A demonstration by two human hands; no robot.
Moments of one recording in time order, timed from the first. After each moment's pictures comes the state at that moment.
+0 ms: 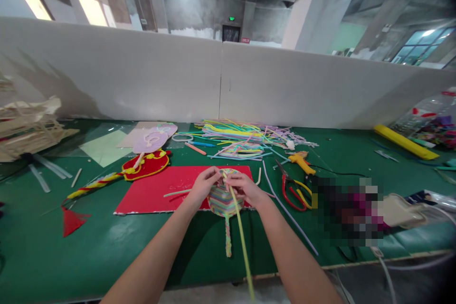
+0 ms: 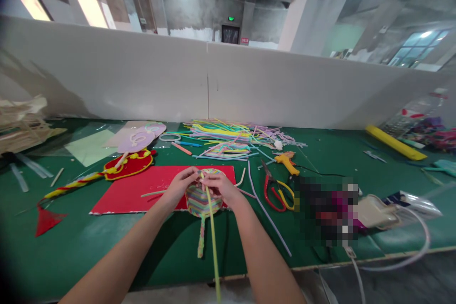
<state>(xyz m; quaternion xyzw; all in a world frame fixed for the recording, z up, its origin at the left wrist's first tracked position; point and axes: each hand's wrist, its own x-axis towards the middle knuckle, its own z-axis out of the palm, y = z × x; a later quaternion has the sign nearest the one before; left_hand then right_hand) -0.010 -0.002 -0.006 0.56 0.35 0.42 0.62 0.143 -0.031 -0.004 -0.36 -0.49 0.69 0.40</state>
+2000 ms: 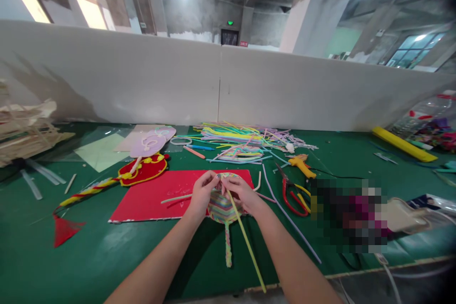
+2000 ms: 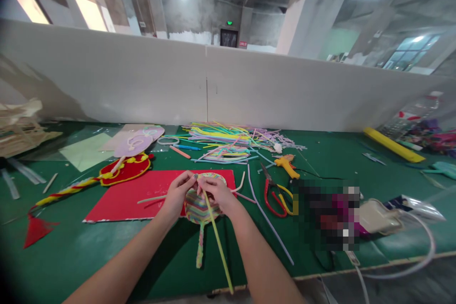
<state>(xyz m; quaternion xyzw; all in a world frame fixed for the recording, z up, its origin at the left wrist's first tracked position) -0.004 -0.010 -0.009 0.54 0.37 0.50 0.57 0.131 -0.032 -0.003 -0.37 -0.49 0.66 0.43</state>
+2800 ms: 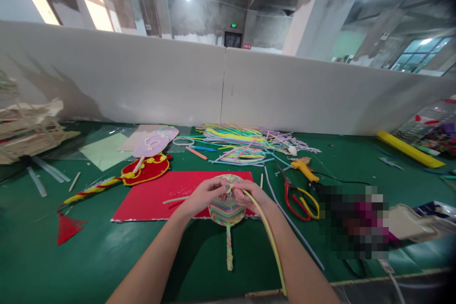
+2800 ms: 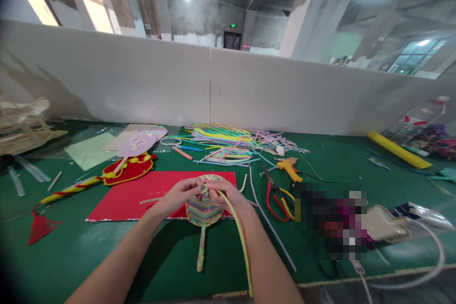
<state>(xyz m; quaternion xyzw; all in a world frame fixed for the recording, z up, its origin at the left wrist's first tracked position) -0.022 -0.008 0.011 0.68 0.28 0.30 0.61 0.151 -0.031 0.003 -0.27 -0.44 0.76 0.39</state>
